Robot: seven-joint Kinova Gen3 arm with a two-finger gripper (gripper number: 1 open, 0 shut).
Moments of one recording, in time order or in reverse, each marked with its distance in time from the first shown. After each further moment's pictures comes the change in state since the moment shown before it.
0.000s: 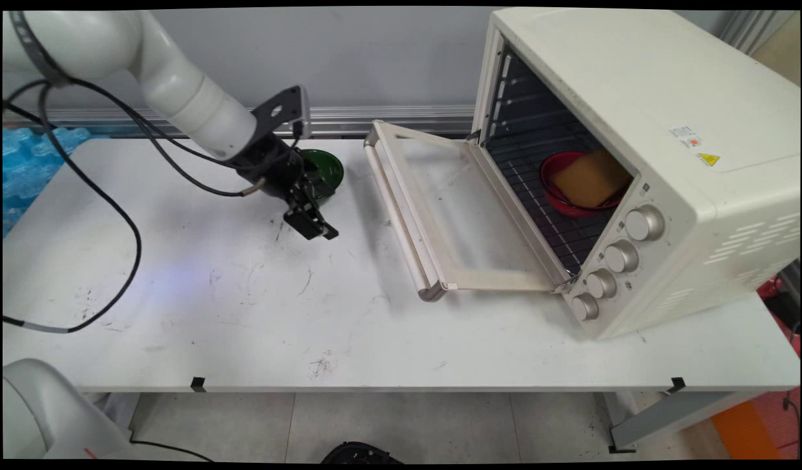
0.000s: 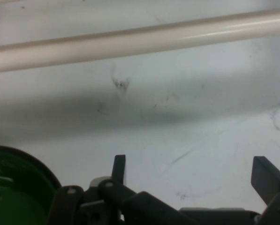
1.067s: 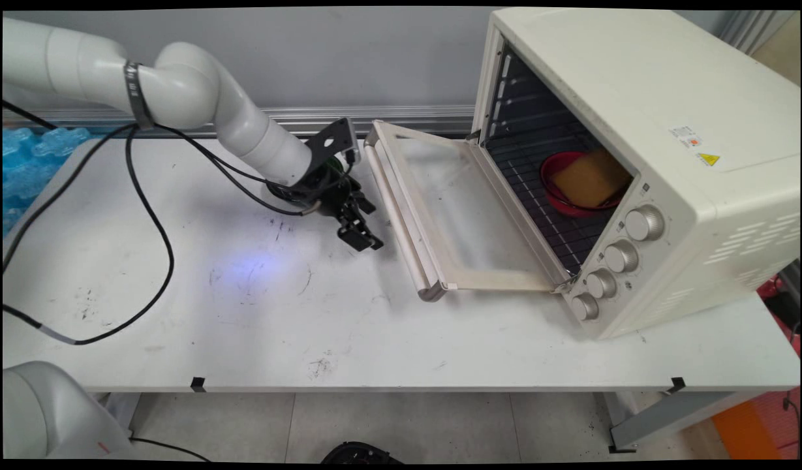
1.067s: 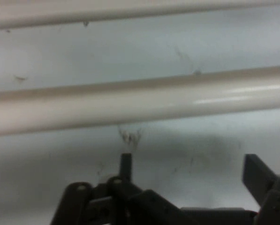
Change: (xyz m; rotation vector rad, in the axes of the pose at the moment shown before) arm 0.011 -0.015 0.093 -0.001 0.067 -0.039
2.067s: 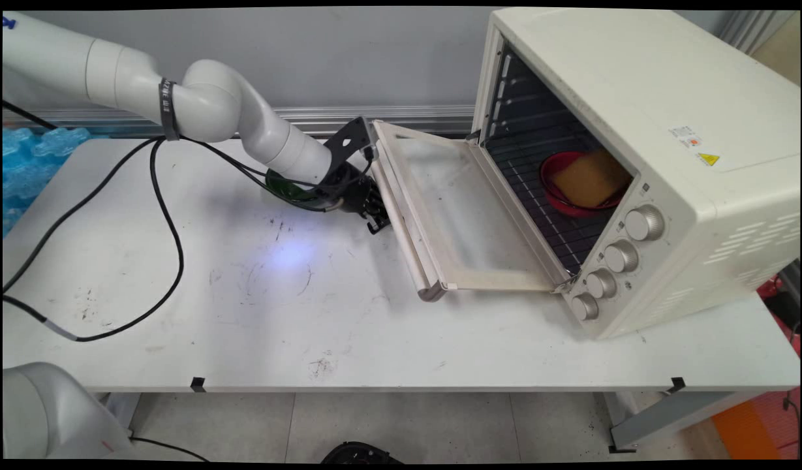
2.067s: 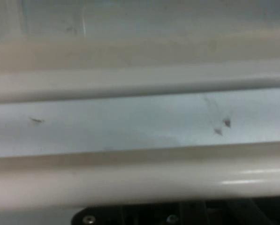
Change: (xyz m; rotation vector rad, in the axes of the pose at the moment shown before) arm 0.008 -0.012 0.032 0.026 0.085 -0.030
